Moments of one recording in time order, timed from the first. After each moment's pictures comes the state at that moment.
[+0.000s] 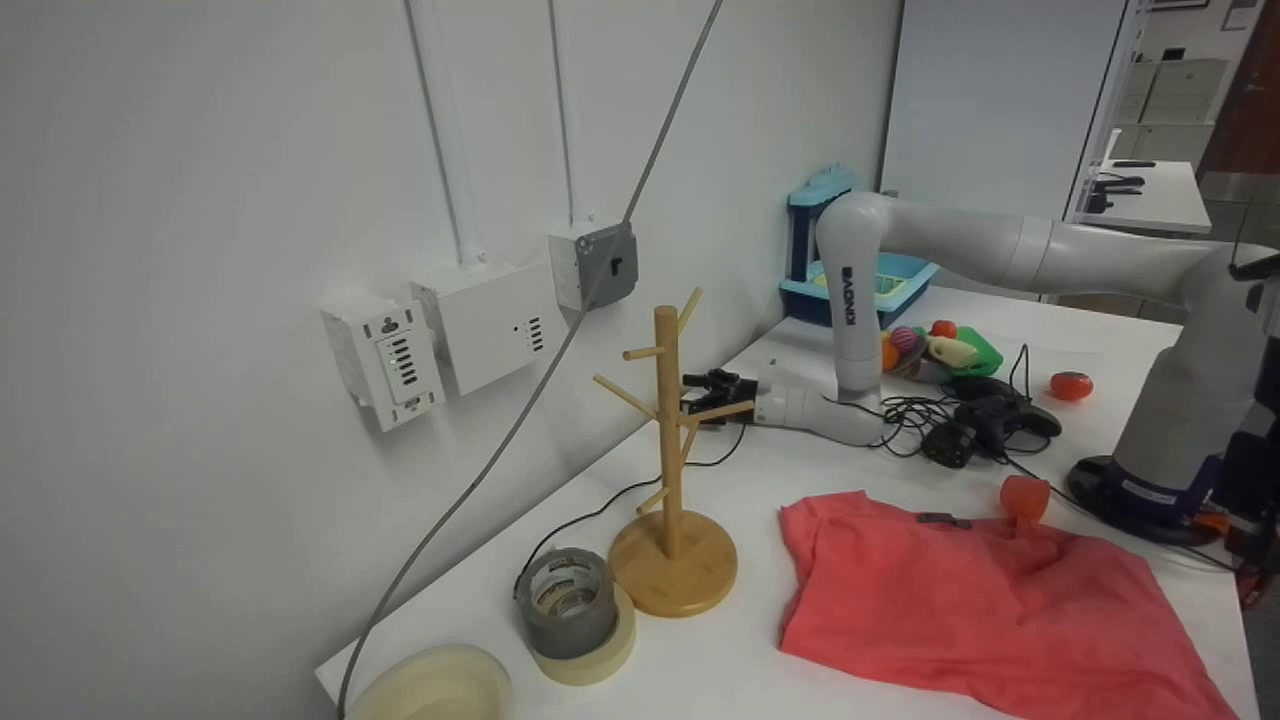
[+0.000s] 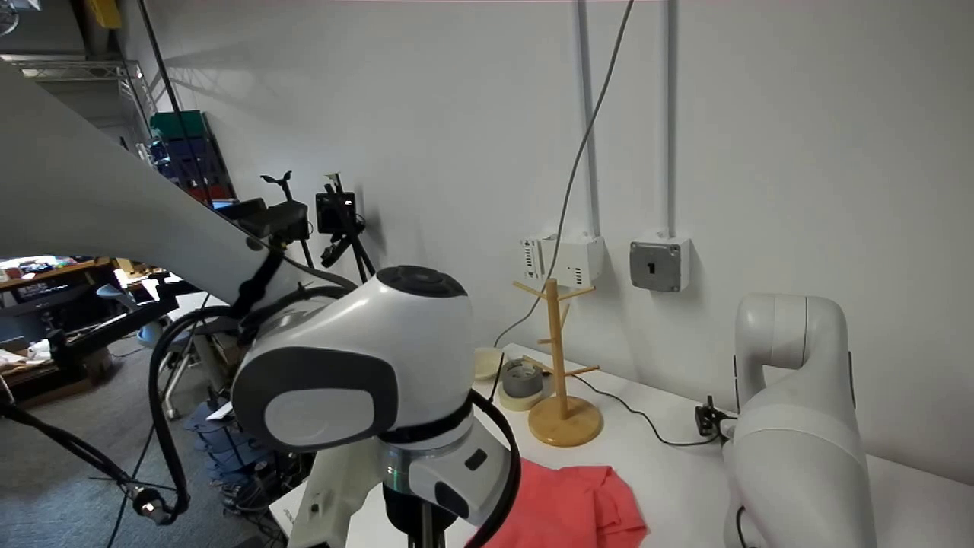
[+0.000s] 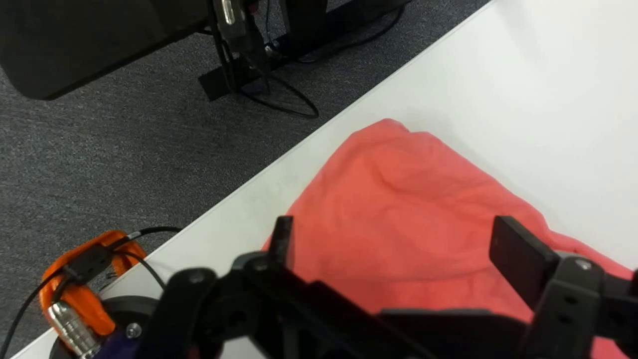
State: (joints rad) arm -0.15 -0.10 -0.13 -2.63 0.05 2.35 0.10
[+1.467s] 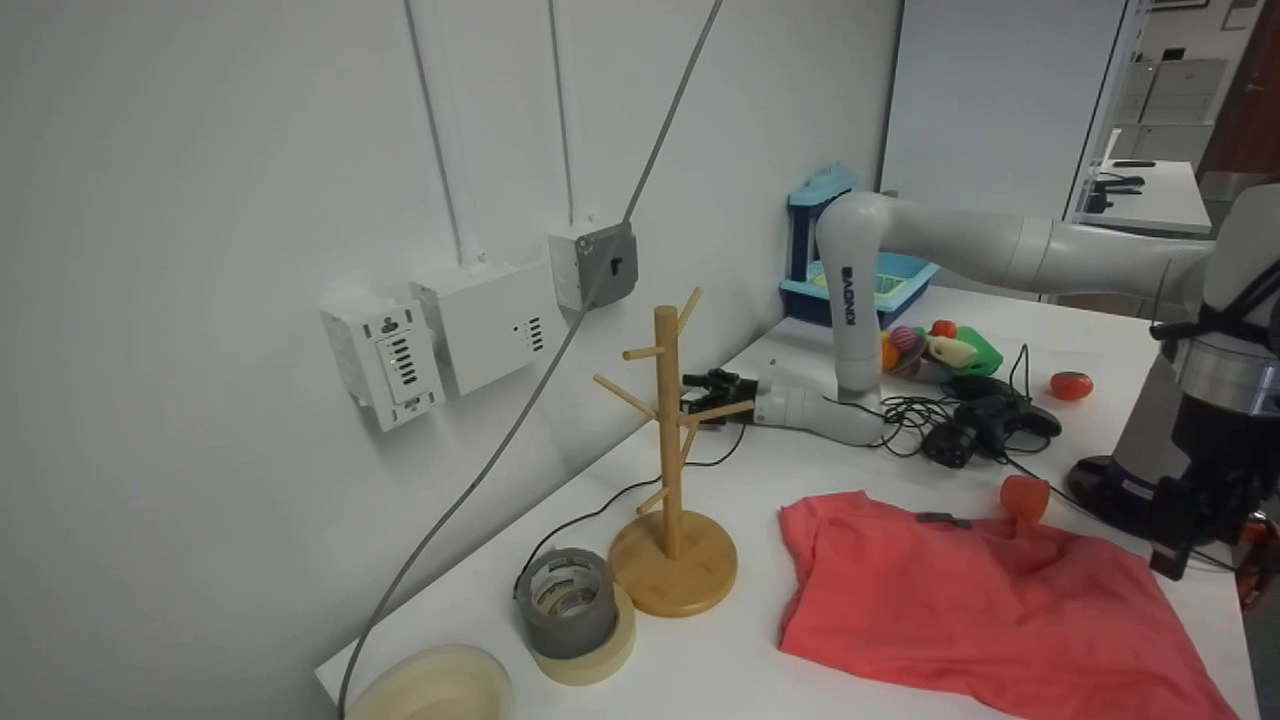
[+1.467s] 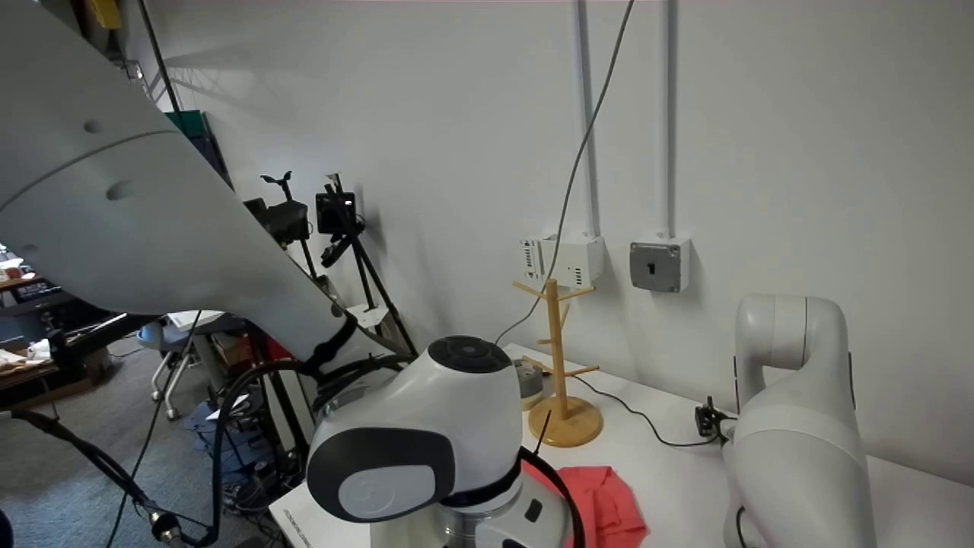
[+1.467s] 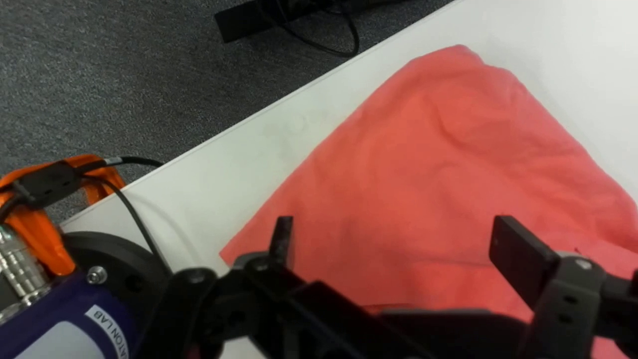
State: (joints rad) arm -0.16 0.17 -0.15 -2.54 0.04 2.60 -0.06
